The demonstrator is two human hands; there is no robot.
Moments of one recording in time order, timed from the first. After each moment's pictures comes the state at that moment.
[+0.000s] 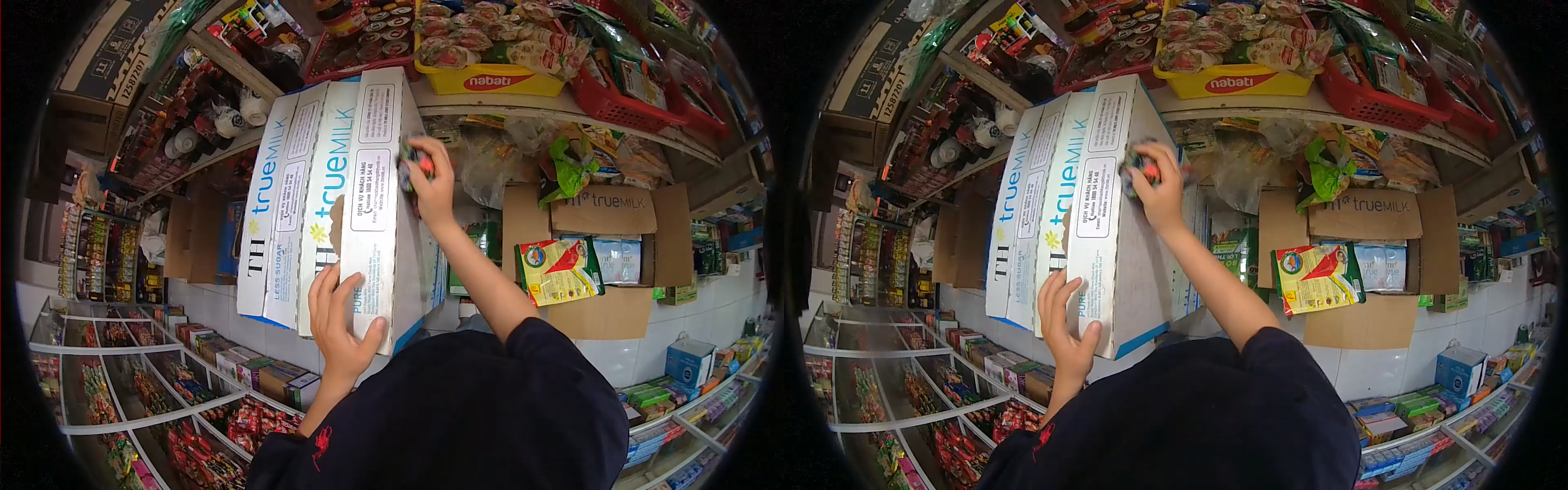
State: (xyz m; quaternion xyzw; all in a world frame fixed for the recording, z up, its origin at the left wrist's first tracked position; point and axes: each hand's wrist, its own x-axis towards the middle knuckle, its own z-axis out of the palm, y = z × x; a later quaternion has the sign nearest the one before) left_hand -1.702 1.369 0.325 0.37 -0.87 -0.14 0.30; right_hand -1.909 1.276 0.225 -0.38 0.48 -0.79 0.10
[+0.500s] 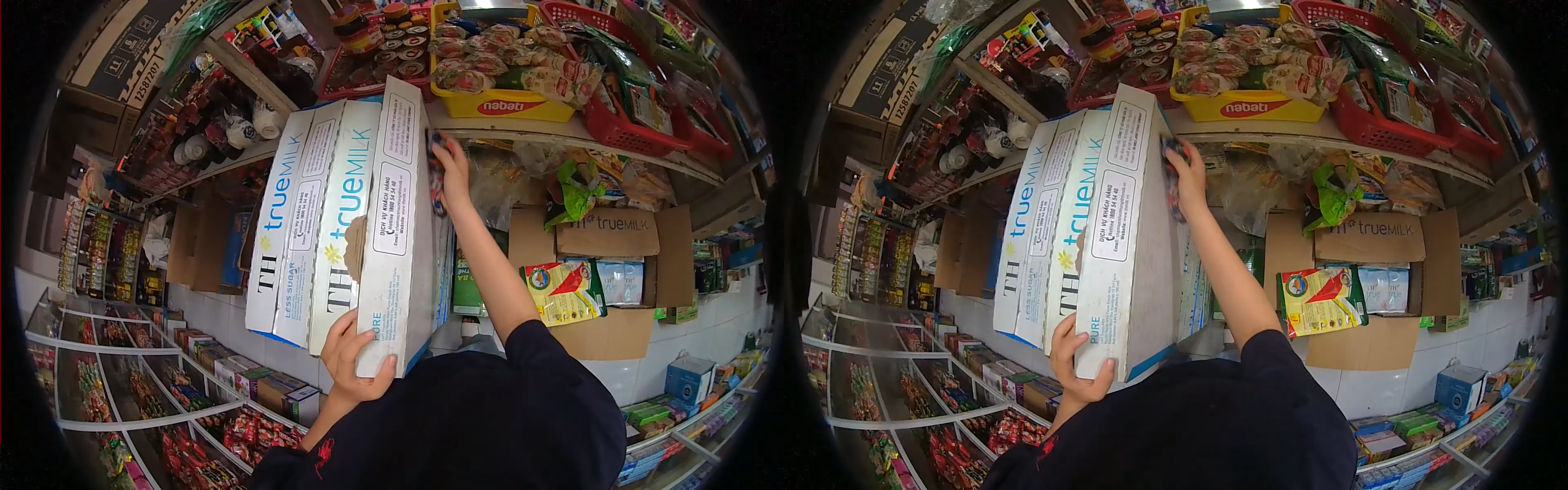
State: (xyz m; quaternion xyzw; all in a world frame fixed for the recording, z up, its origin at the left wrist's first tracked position) left_hand -1.685 1.371 0.311 0.23 -0.87 -0.18 0.40; right_hand -1.954 1.218 0.202 -0.15 0.38 -0.84 0.37
